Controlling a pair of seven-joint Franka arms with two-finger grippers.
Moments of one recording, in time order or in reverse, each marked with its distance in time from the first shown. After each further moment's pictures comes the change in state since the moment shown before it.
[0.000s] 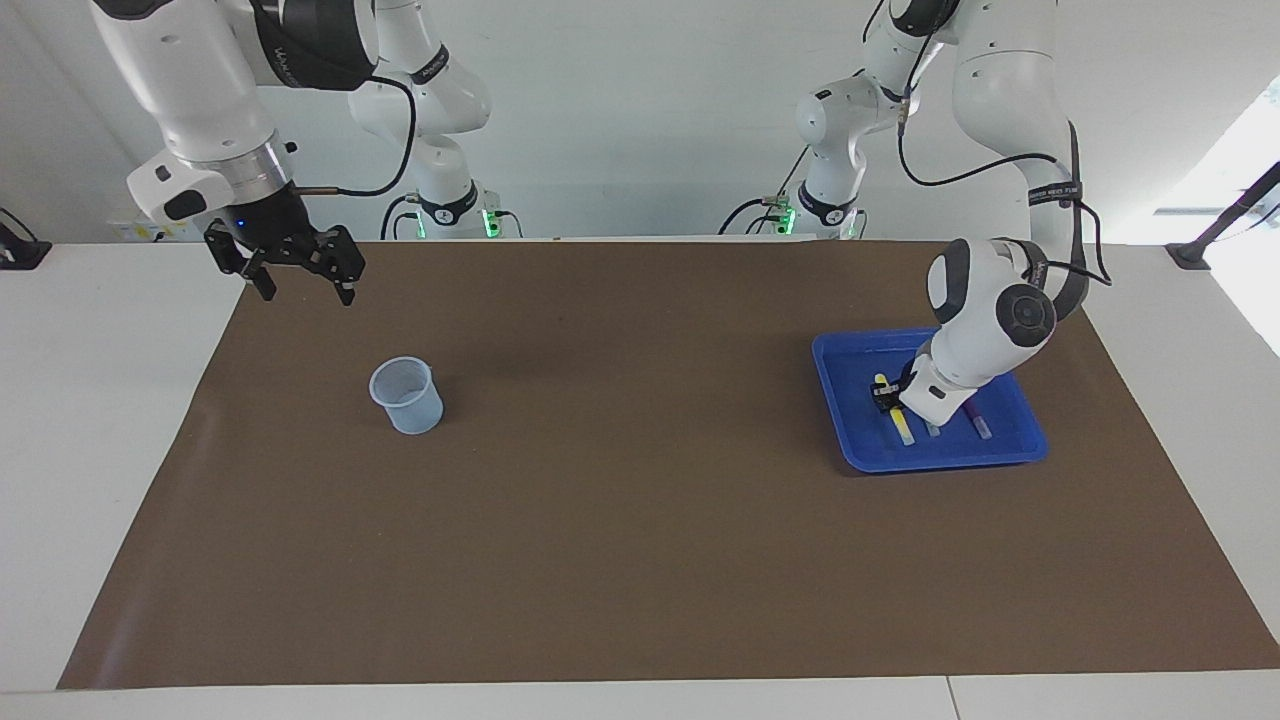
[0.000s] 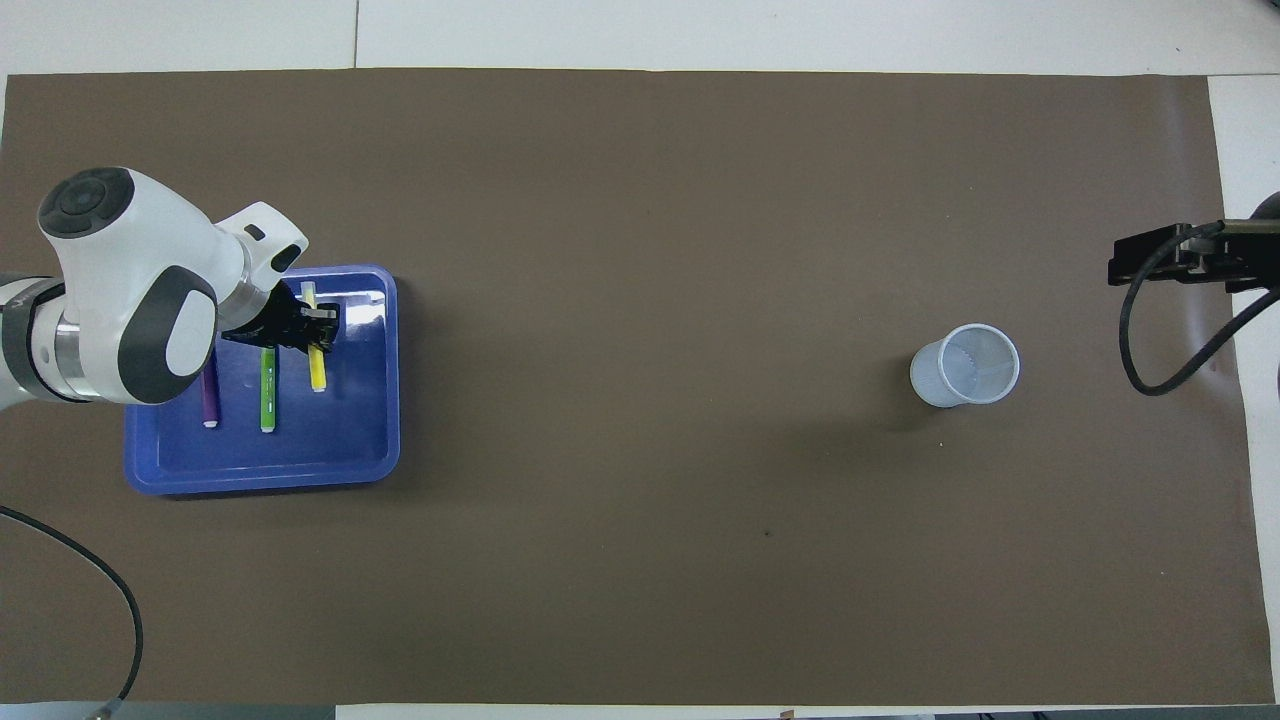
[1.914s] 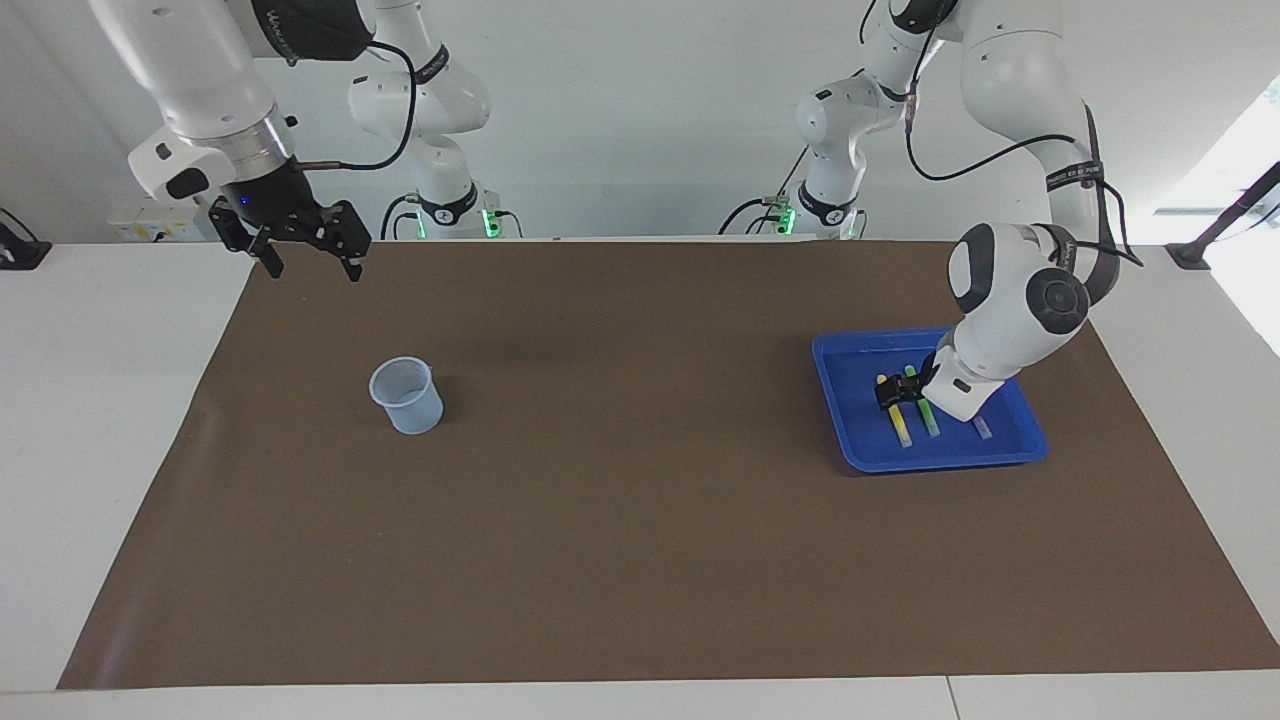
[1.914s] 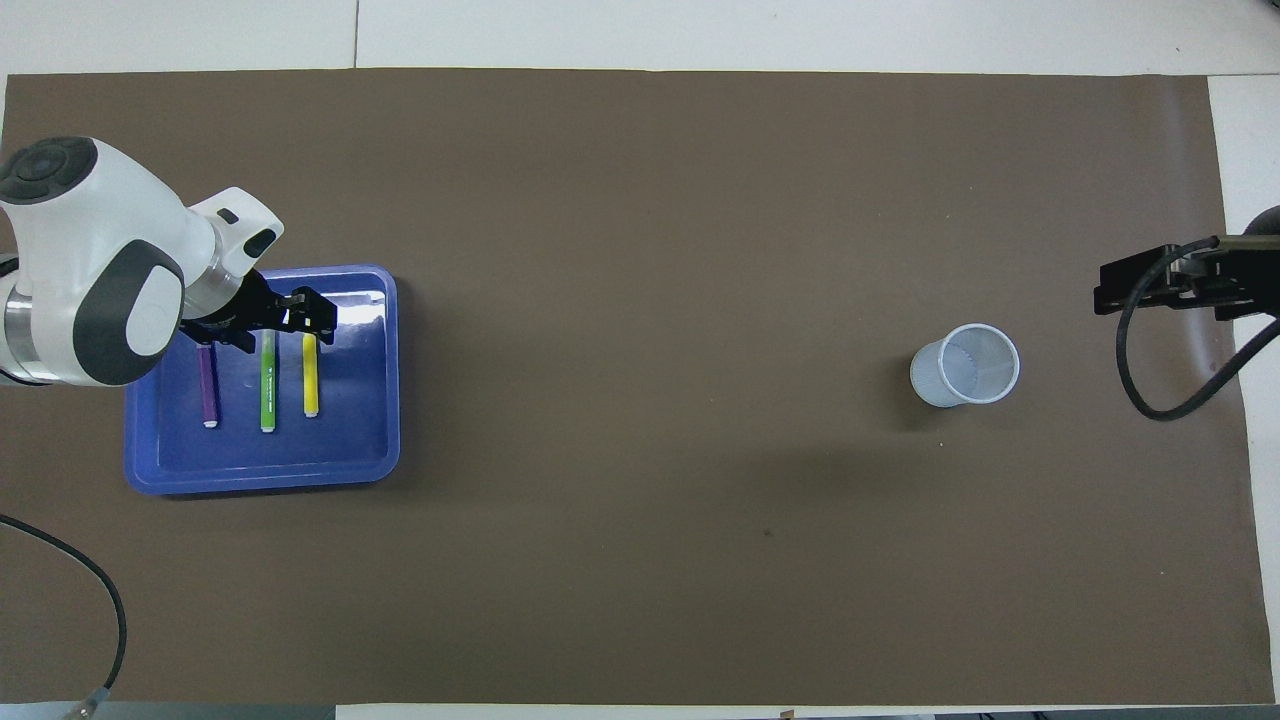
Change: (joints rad) left arm 0.007 -0.019 -0.001 0.114 -0.001 -0.085 -0.003; right arm -0.001 -0.005 -0.005 0.055 0.025 -0.103 0.000
